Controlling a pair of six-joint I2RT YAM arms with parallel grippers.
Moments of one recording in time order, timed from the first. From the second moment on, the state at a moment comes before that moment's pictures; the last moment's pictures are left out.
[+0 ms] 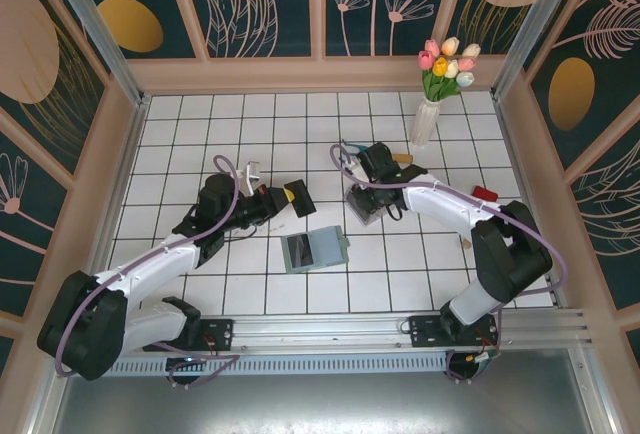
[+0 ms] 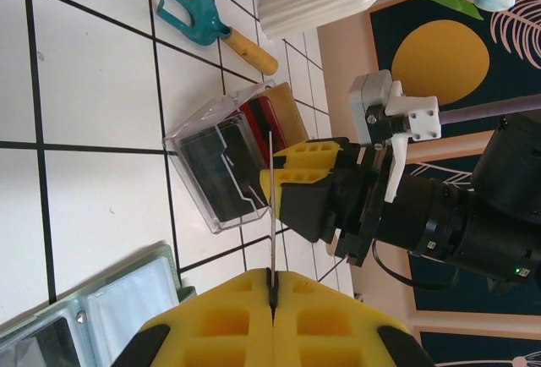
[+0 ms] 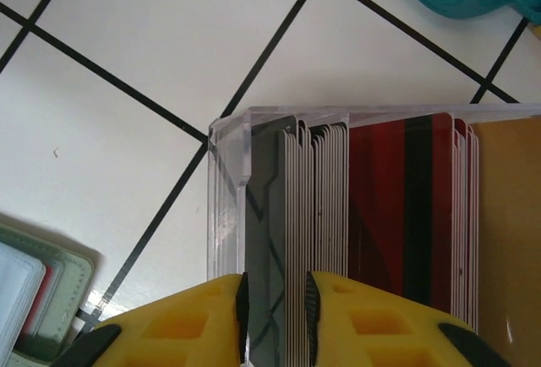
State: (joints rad) left arm -0.49 1.17 0.50 0.31 0.50 -1.05; right arm 0.60 1.57 1.01 -0.51 0.05 -0.06
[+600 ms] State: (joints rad) left arm -0.61 1.17 0.33 0.30 0.53 -1.05; right arm 0.67 1.22 0.72 -0.20 -0.25 0.50
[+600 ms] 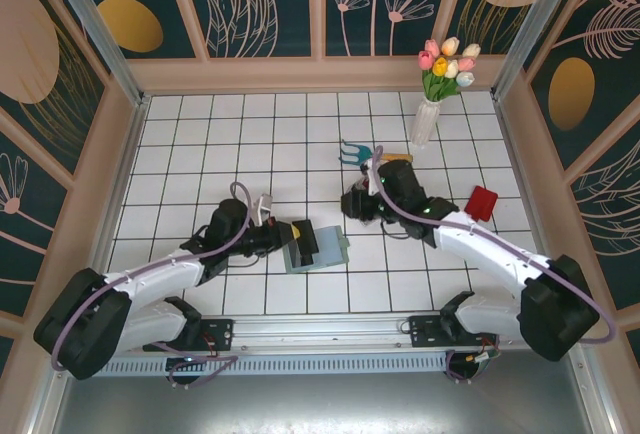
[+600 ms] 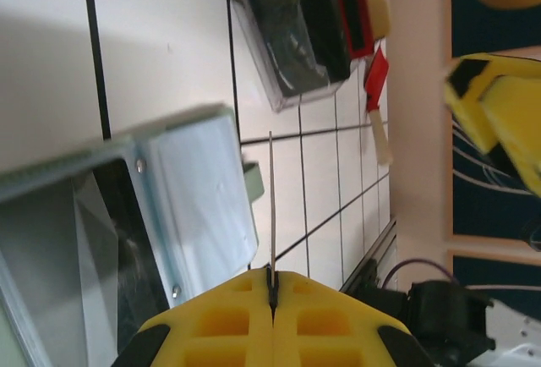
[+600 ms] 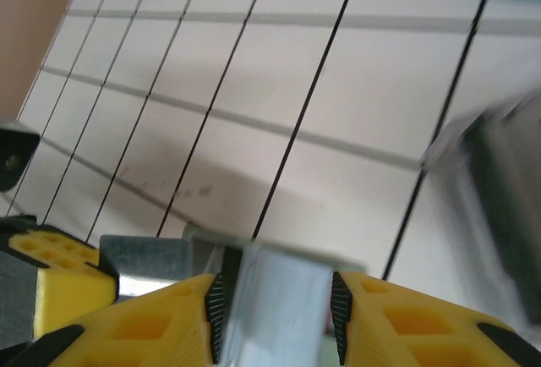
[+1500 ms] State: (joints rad) left arm -0.64 1.41 0.31 0.44 0.46 -1.00; right arm 0.73 1.54 0.63 -0.02 -0.29 0.65
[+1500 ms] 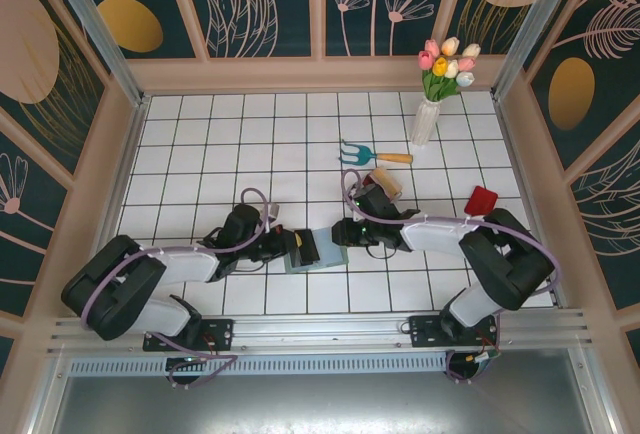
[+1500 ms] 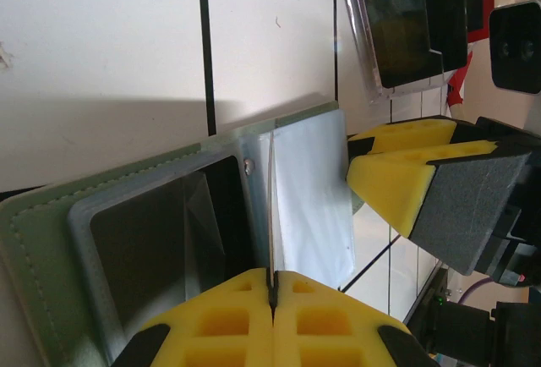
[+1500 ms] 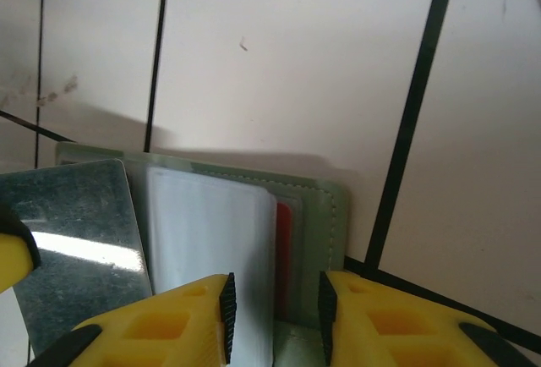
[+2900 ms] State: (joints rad) left arm -0.64 1.28 0.35 0.24 0.40 -0.88; right arm 0.74 1.57 0.59 0.09 -0.30 0.69
